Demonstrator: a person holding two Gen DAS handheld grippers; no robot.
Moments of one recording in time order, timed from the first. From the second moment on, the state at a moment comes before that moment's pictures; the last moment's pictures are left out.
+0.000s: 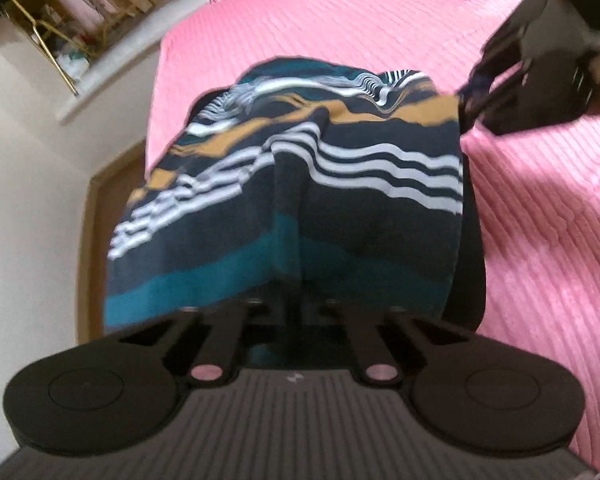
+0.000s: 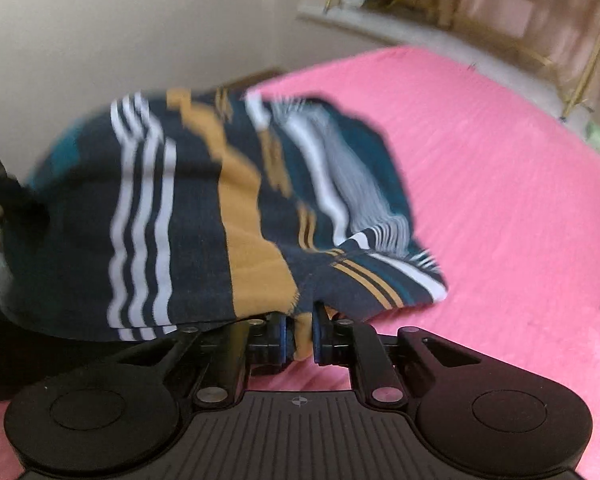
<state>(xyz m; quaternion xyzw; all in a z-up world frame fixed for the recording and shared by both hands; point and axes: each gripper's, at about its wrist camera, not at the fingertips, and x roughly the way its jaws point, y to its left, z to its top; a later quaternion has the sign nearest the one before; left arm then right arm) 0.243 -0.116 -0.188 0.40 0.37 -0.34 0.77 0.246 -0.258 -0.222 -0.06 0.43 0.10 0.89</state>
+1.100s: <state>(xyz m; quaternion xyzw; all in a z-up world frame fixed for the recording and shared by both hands) -0.225 -0.380 0.030 0.19 0.22 -0.80 0.53 -0.281 -0.481 0.142 -0.14 0.26 -0.30 0.91</state>
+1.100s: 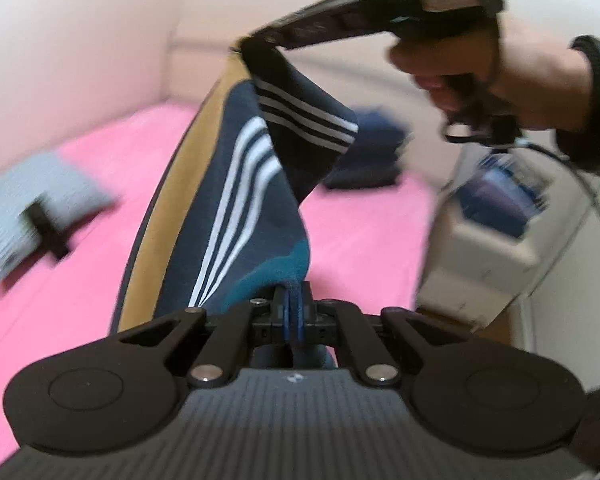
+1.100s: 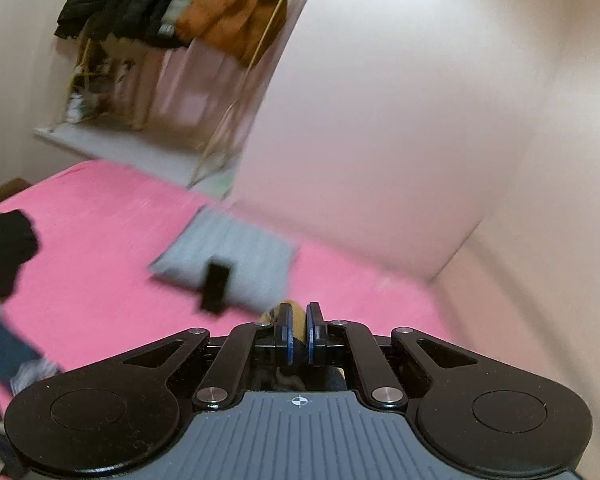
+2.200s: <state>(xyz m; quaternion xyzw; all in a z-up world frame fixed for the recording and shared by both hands) -0.048 -0.293 -0.110 0.19 0.44 -0.49 0.73 -0.229 -0.414 -0.117 0.02 0.51 -0.14 0.85</state>
